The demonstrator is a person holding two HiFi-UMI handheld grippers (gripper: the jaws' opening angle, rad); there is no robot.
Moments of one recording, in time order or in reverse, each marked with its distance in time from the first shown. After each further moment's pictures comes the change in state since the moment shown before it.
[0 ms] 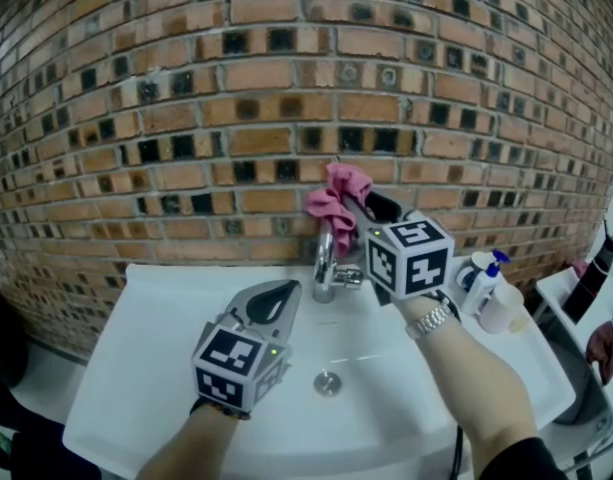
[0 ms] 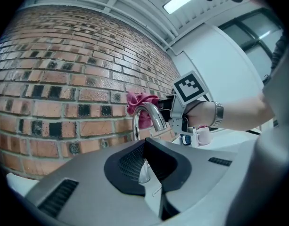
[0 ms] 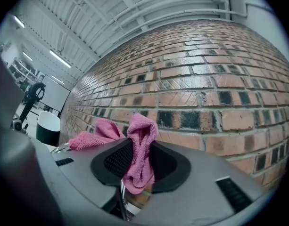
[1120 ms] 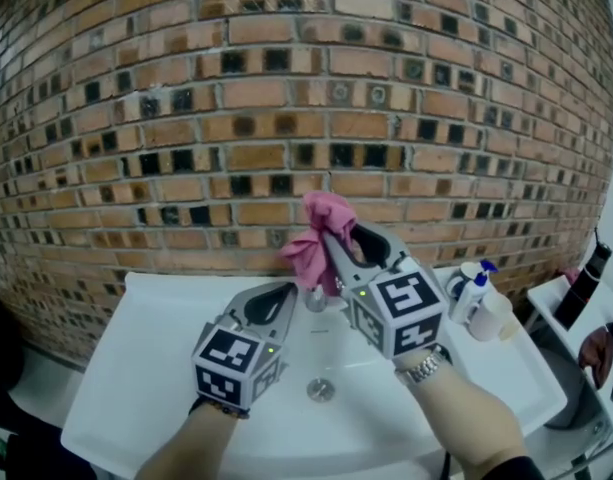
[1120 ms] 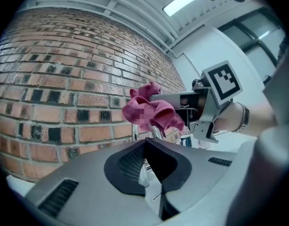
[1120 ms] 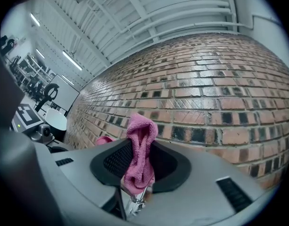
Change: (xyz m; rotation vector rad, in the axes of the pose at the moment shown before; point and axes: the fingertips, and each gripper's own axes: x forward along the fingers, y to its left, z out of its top) left arm 0.001 -0.004 0.016 0.002 -0.033 0.006; right arm -0.058 0.058 0.026 -0.083 -0.096 0.057
